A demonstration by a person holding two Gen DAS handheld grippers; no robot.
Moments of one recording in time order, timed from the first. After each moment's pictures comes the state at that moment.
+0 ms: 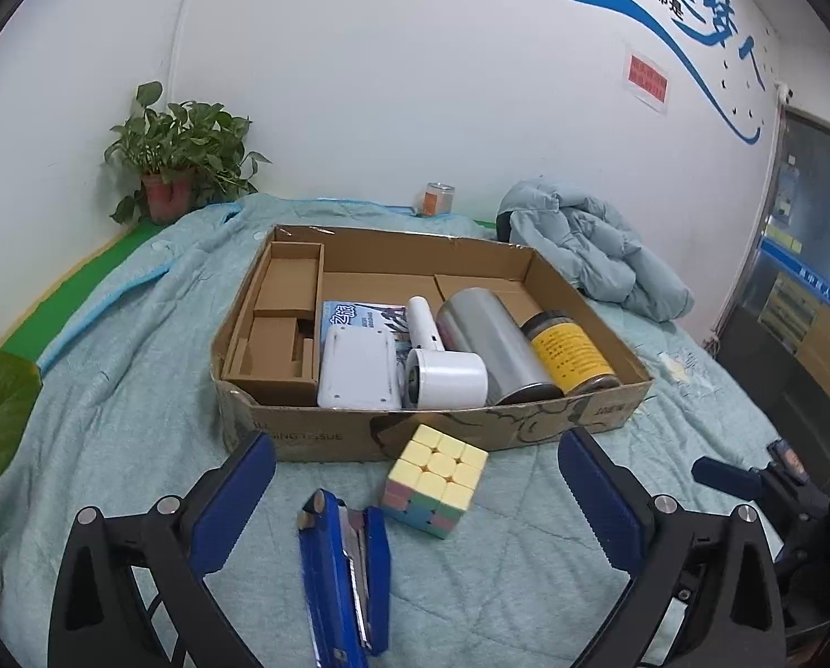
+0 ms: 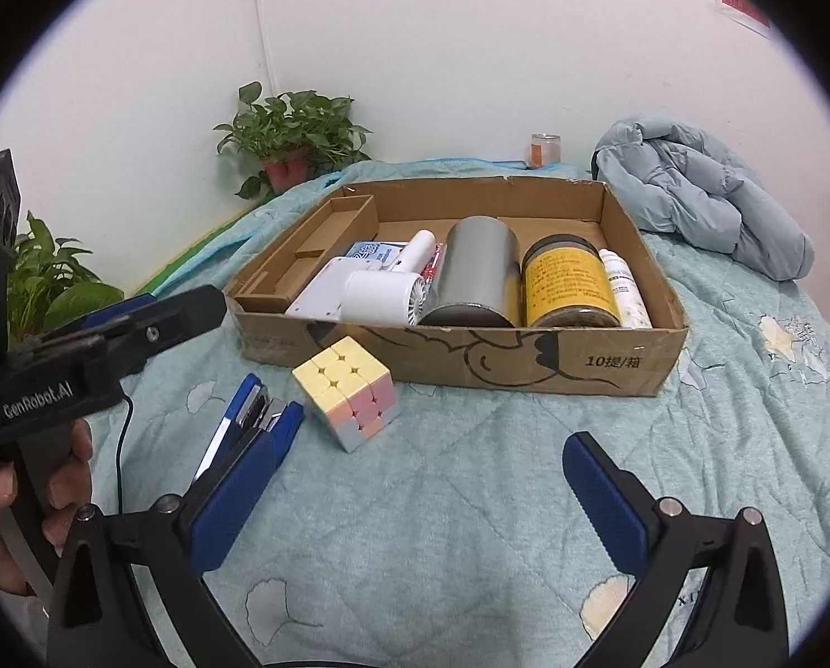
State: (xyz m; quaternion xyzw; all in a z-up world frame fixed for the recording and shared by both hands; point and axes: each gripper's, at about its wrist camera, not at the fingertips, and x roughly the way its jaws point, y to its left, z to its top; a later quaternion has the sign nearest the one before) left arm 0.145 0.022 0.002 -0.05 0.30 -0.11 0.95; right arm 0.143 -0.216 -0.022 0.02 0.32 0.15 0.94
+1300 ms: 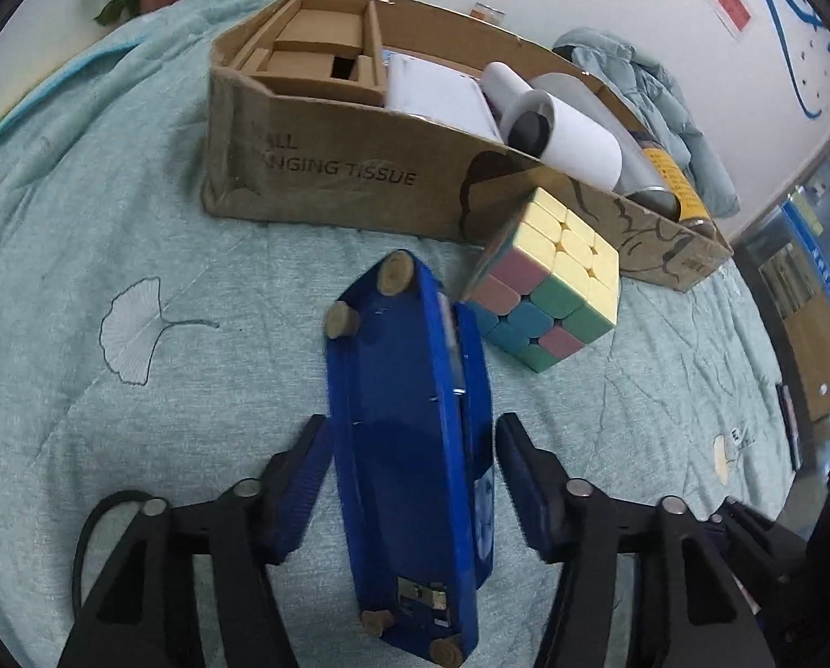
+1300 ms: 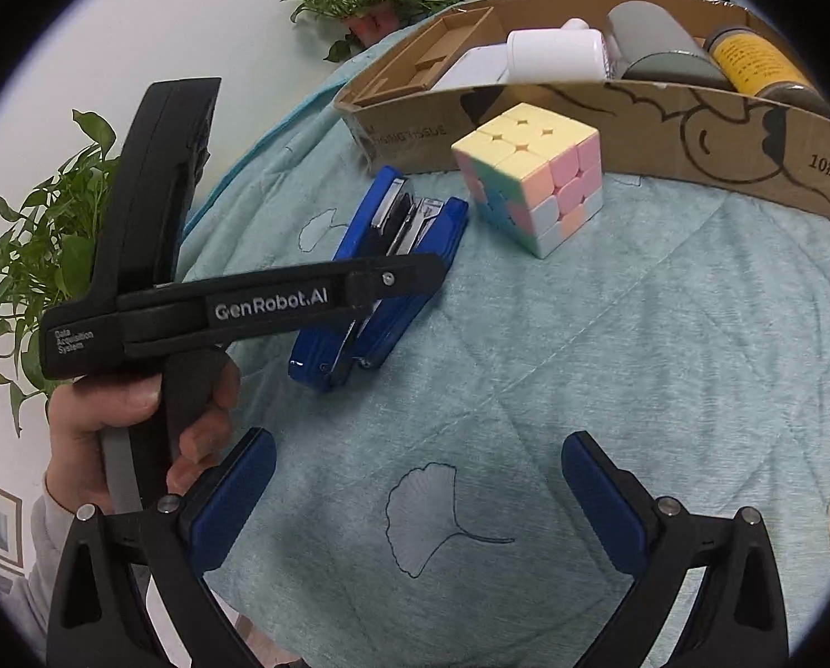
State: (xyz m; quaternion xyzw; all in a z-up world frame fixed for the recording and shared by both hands) left arm 0.181 0.084 -0.125 -0.12 0.52 -0.13 0.83; right arm 0.144 -0.143 -0.106 0.07 0.49 0.30 0.82
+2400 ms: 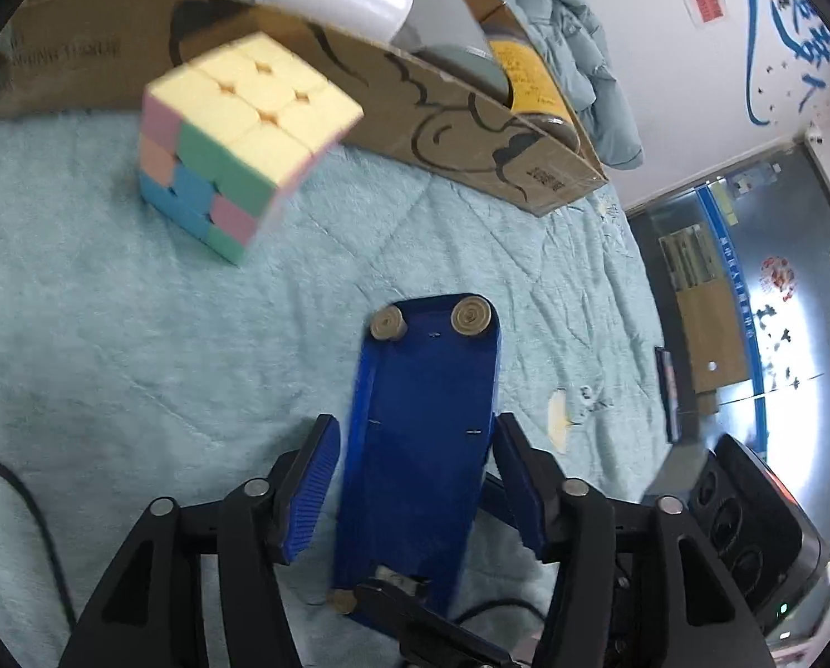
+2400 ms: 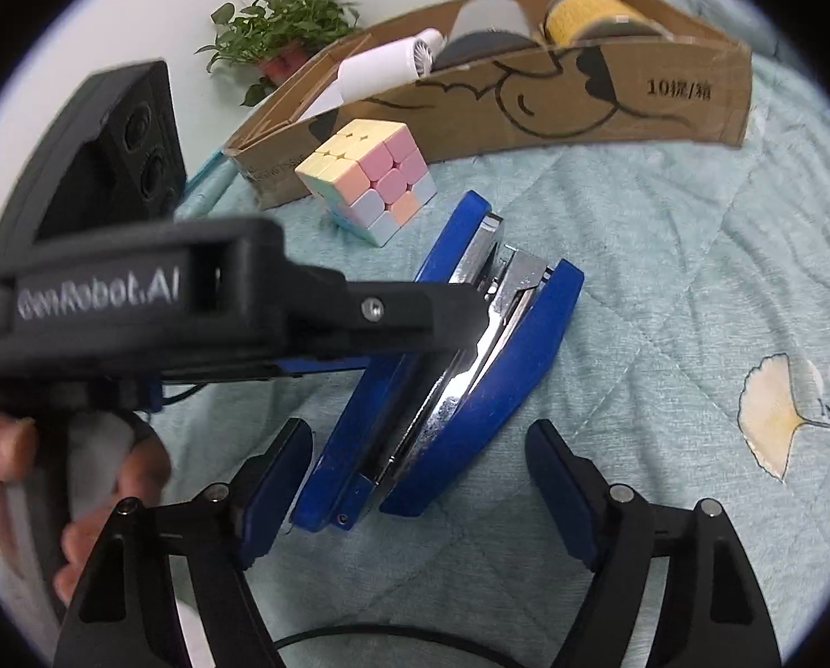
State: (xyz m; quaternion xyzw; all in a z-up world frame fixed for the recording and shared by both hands) left arm 0.175 -0.026 -0.126 -0.20 0.58 -0.26 0.75; right arm 0.131 -0.200 -0.118 0.11 0.47 0.20 0.85
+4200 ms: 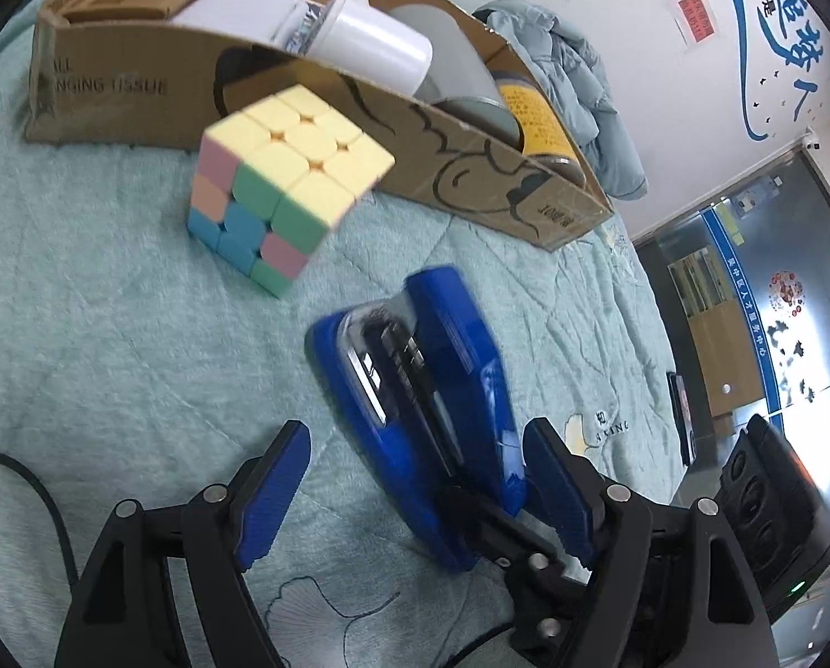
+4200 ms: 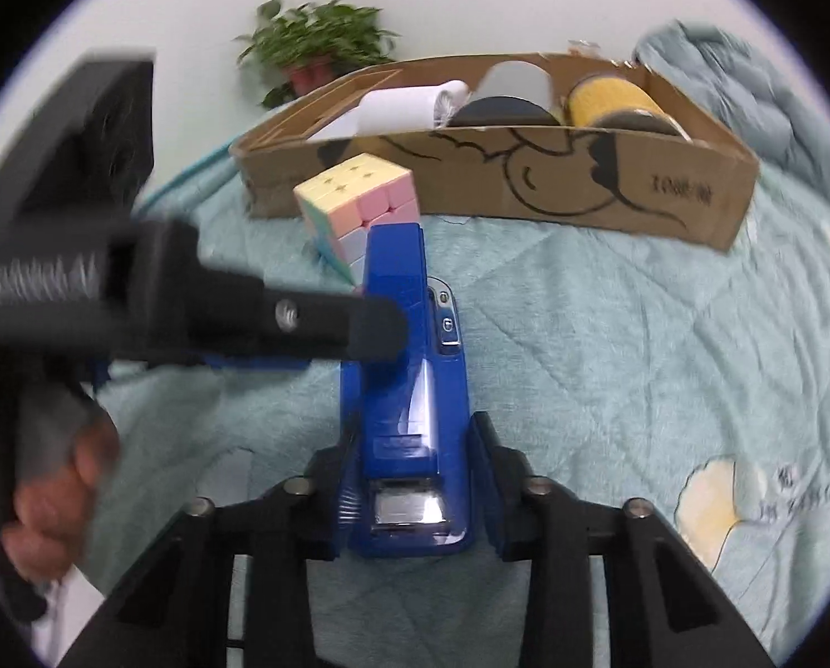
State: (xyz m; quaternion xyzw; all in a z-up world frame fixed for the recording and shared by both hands) left arm 0.166 -0.008 -0.120 -0.20 0.54 -0.24 0.78; right arm 0.126 -0.206 -0.113 0.03 0.41 0.20 0.89
